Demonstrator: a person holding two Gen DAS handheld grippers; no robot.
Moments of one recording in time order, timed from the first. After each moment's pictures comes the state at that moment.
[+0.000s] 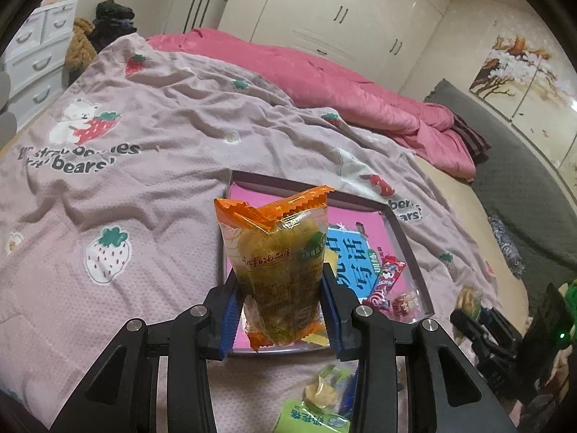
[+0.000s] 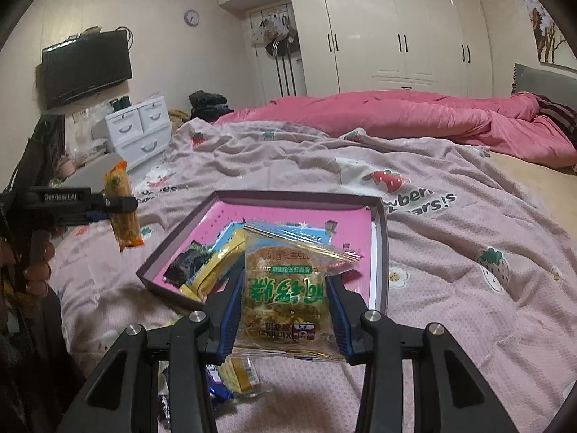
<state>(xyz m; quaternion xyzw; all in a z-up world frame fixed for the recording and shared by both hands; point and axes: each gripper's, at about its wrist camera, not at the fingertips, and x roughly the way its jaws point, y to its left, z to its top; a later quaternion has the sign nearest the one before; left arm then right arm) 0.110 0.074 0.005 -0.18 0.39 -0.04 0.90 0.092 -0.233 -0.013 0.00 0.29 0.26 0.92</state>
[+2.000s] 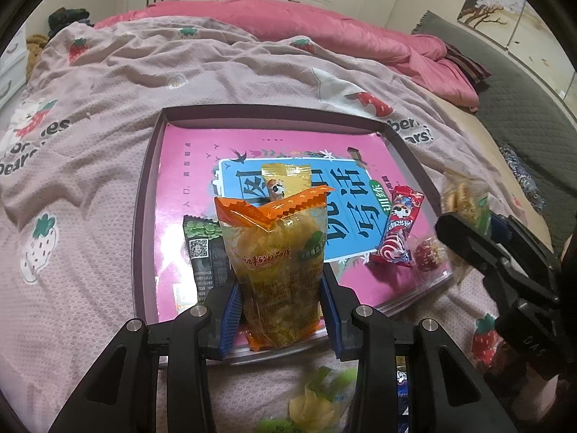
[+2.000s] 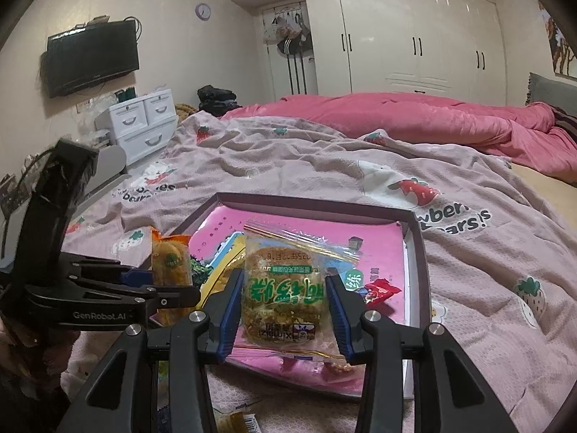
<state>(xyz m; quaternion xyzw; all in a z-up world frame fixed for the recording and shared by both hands) 0.151 0.002 -0.059 -0.10 0.47 -0.07 0.88 0.134 -0.186 -0.031 -0.03 0.29 0.28 0.92</state>
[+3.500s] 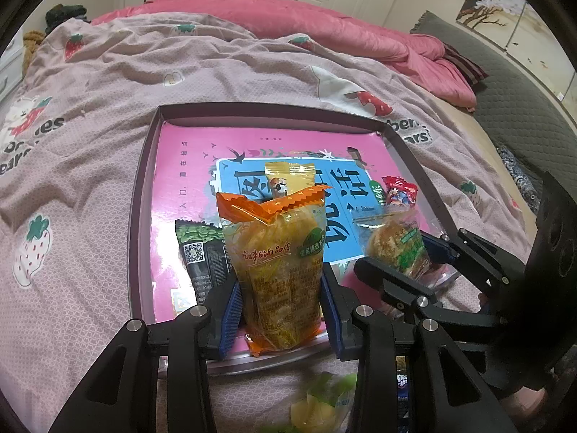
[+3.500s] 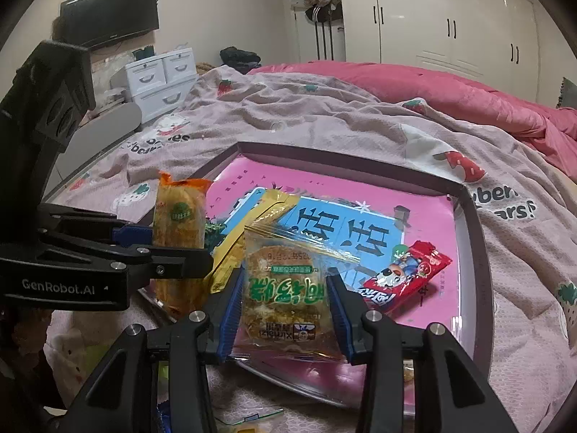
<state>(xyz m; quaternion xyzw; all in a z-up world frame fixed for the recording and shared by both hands) 0.156 0.003 -0.063 -0.10 0.47 -0.08 0.87 0.152 -0.150 -0.068 -0.08 0.34 0.32 0.88</state>
